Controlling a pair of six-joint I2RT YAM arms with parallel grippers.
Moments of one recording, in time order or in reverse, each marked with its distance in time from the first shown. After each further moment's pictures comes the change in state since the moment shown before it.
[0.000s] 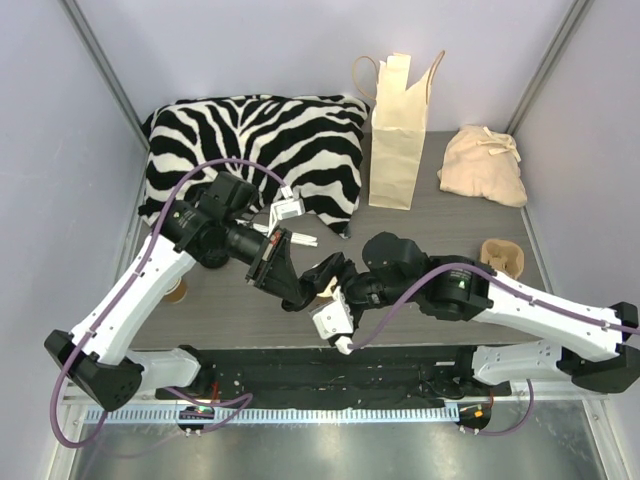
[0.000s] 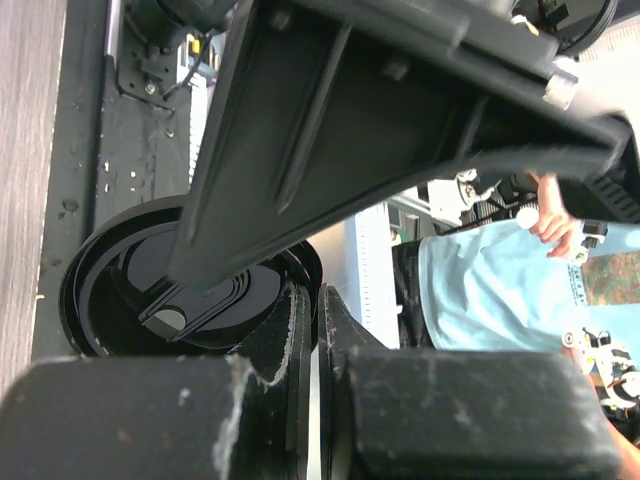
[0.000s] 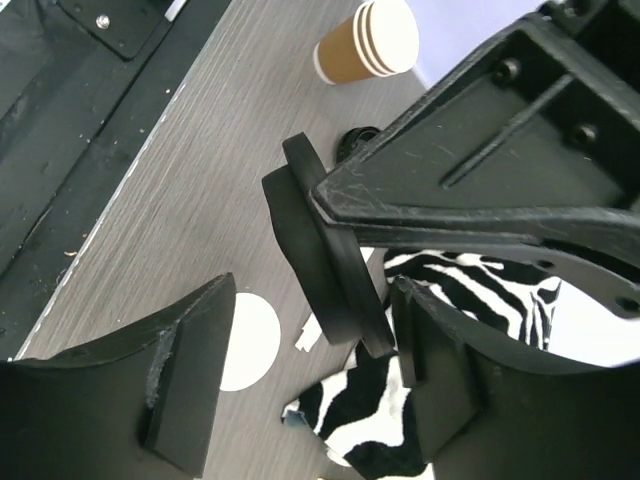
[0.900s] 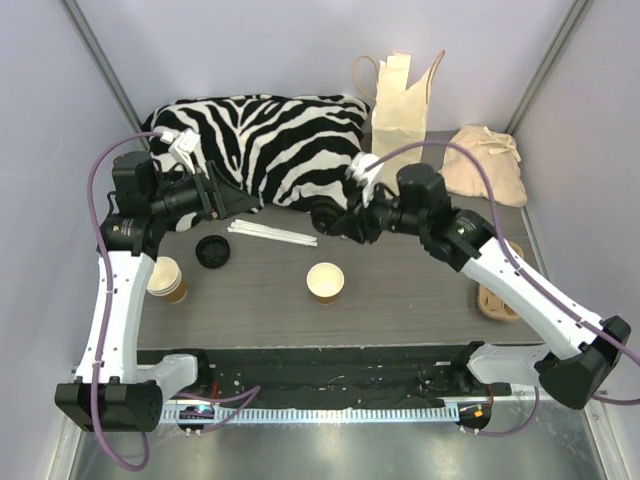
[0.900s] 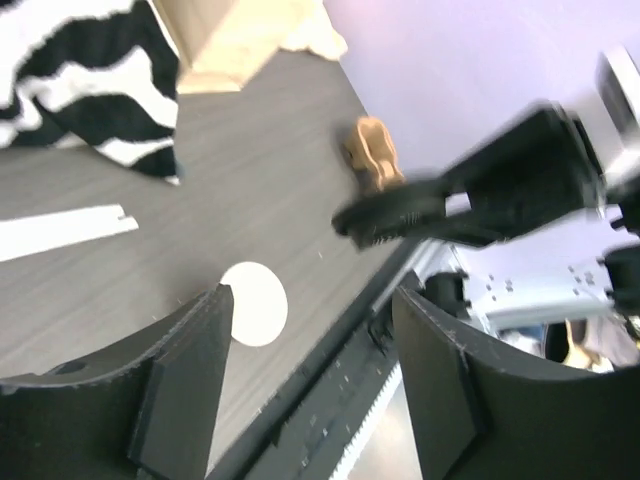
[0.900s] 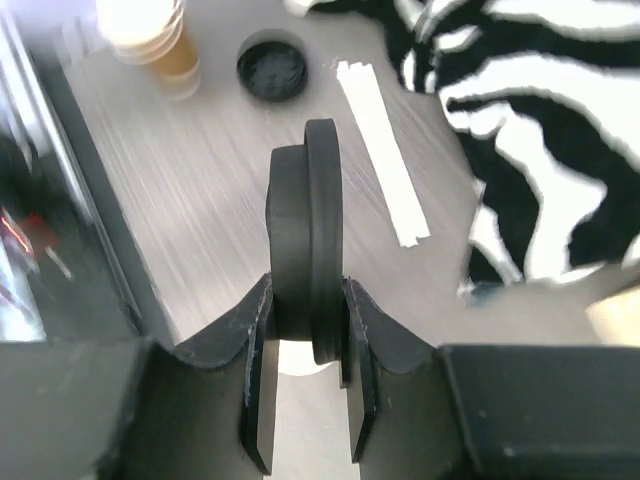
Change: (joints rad) left arm 0.582 -0.132 -0.134 0.562 -0.290 -0.476; right arm -0.455 0.089 0.003 0.152 -0.053 0.872
